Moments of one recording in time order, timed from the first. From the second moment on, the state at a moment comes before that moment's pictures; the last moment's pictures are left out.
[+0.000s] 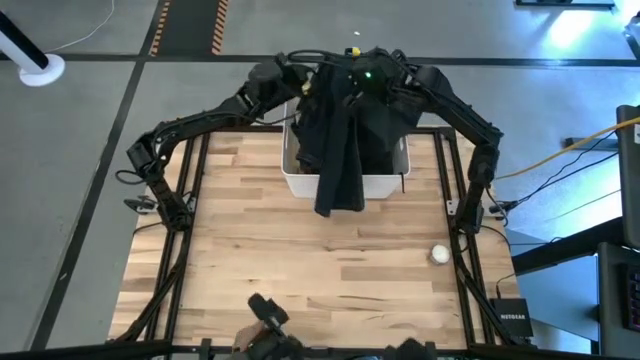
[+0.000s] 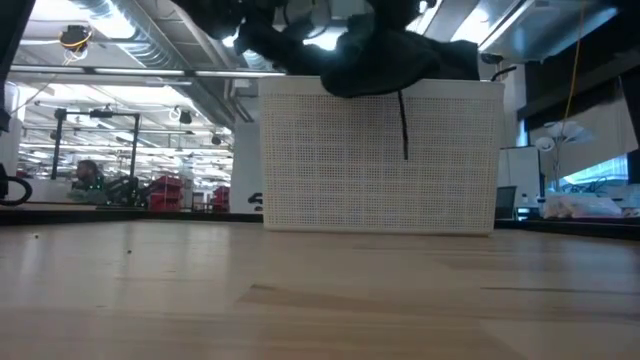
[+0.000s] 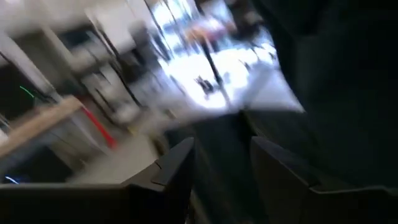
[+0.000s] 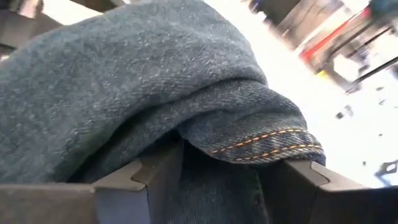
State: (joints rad) left arm 0.64 1.70 1.44 0.17 -0.11 0.39; right arm -0.43 1.85 2.33 -1.25 0.60 0.02
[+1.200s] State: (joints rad) left arm 0.58 1.68 1.28 0.22 0.05 0.15; right arm -0.53 1.92 2.33 -1.31 0.48 0.00
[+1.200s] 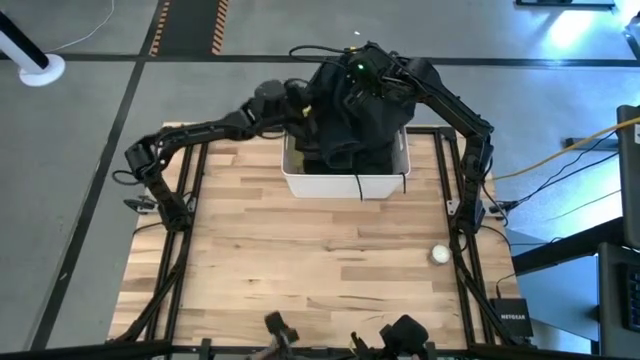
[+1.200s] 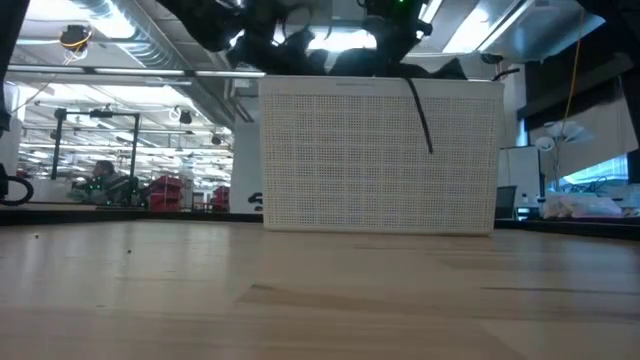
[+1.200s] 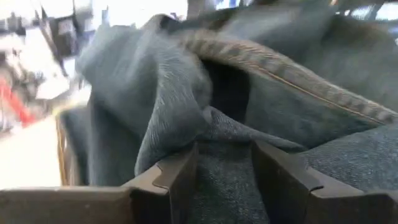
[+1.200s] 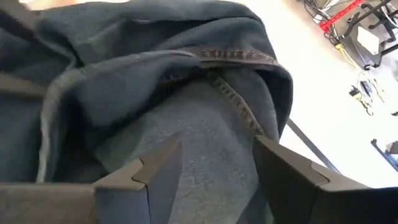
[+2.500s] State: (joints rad) left arm 0.49 1.15 1.01 -0.11 0.01 0.27; right arm -0.49 2.39 2.33 -1.19 0.21 0.02
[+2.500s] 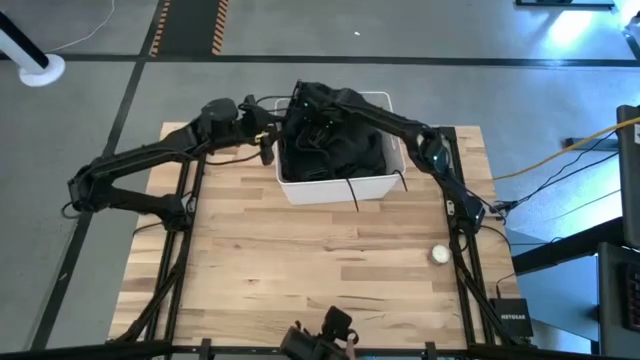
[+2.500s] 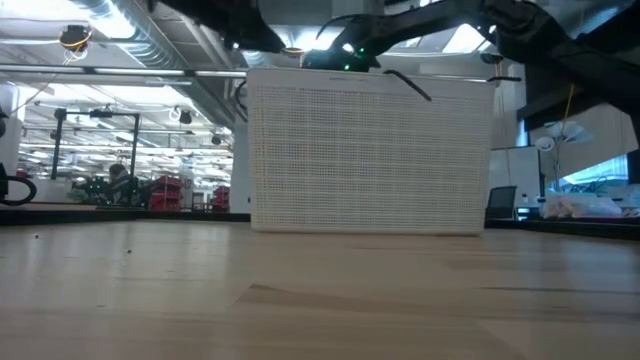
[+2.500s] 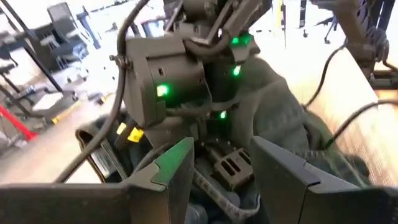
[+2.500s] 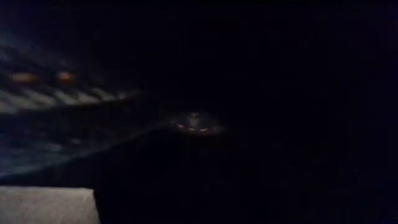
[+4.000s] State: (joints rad) left arm 0.38 0.58 0.47 0.09 0.08 0.06; right arm -0.08 1.53 1.91 -1.20 0.26 -0.03
